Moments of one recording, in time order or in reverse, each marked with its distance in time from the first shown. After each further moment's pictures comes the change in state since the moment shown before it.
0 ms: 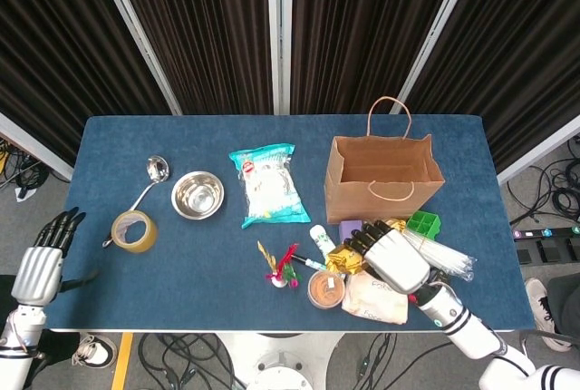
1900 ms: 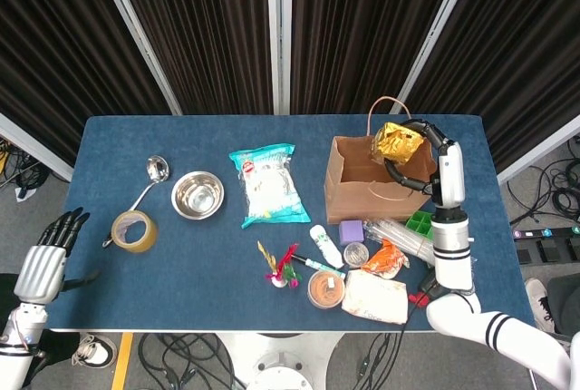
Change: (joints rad) left arm -0.012 0.006 0.009 0.004 0.002 -0.025 0.004; right arm 0.102 -0.244 0.388 0.290 0.429 0.173 0.886
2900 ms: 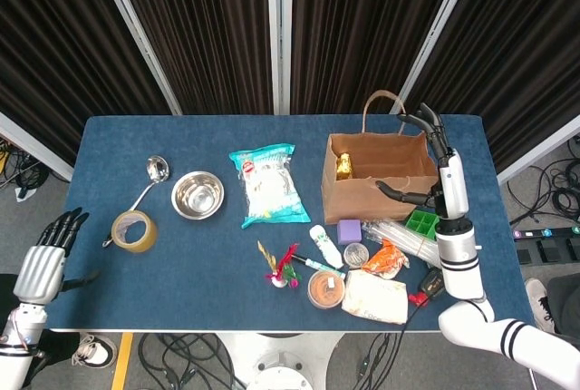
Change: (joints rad) left arm 0.002 0.000 -0.002 0.001 -0.004 0.004 -0.010; right arm -0.024 0.078 -0.026 -0.089 -0.132 0.050 0.069
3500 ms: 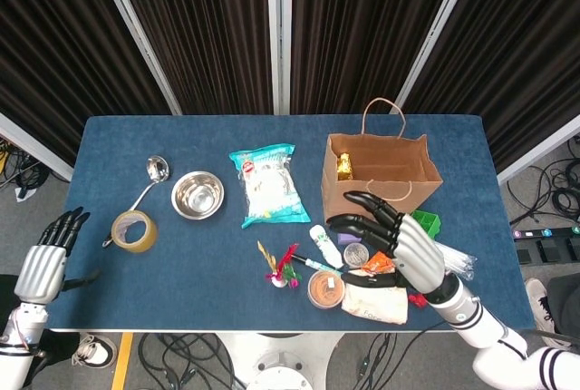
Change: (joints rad) left arm -0.003 0.001 0.001 -0.010 0.002 -0.003 0.009; right arm -0.036 0.213 -0.247 -0.221 -0.446 0.015 -0.274
